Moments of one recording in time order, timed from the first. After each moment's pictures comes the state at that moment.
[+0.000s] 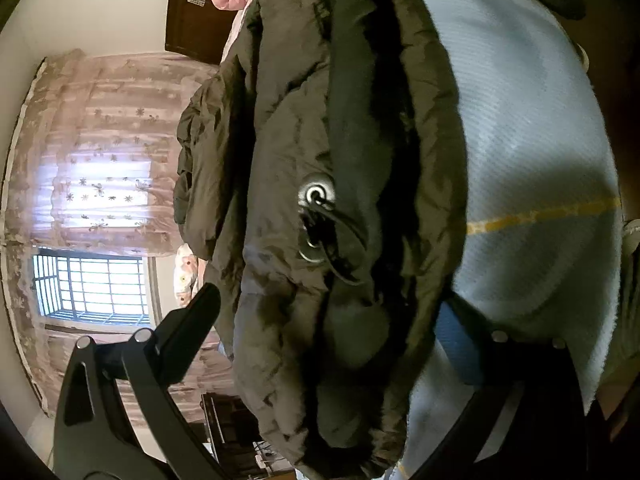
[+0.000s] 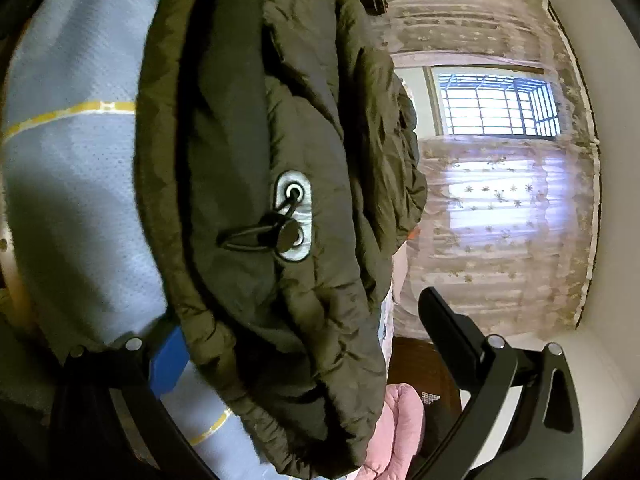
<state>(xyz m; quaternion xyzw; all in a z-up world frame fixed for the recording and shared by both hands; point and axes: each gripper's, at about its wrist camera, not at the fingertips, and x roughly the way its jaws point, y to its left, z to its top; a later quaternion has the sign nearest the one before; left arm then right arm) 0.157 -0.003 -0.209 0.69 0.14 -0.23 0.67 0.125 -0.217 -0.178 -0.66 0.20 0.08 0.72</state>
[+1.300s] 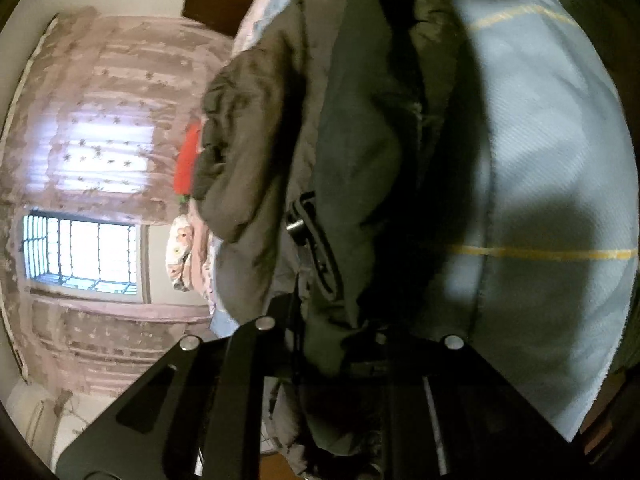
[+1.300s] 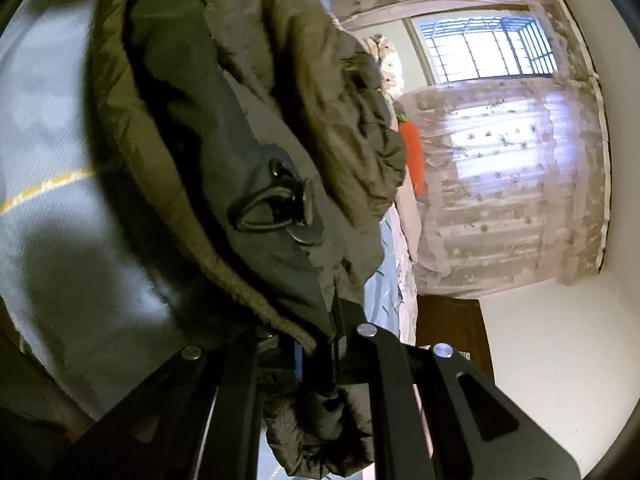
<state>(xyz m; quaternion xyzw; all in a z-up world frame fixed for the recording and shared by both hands) 0.195 -0.018 -0.153 0.65 0.19 -0.20 0.71 0.183 -0.213 -0.104 -0.58 0.27 0.04 0.77</state>
